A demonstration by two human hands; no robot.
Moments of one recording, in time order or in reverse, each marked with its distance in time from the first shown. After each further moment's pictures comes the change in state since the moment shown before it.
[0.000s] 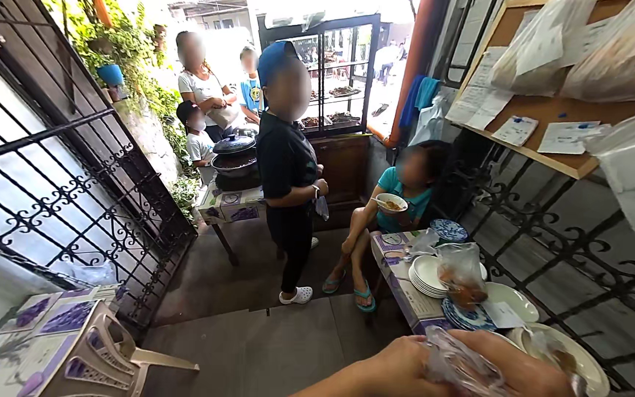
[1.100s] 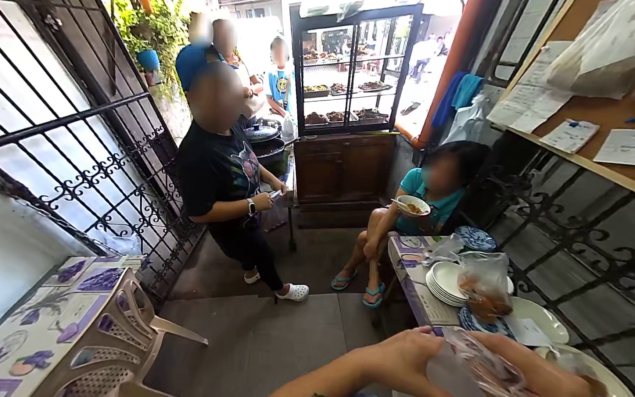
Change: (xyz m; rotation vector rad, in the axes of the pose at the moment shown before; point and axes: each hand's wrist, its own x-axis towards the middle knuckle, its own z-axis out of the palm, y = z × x) left_hand -0.009 0.018 -0.018 0.049 -0.015 -0.027; right_hand -0.002 0.000 0.004 0.106 -0.045 0.012
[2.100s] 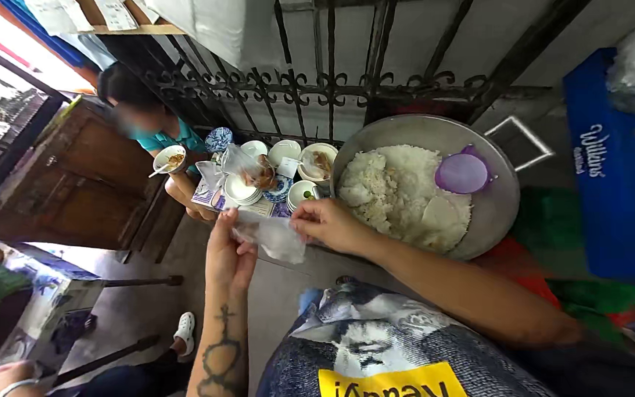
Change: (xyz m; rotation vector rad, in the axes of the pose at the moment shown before) left_hand 0.151 -0.021 0.051 -0.998 0.264 -0.762; right_hand -0.080 0.100 -0.044 0.483 0.258 1.017
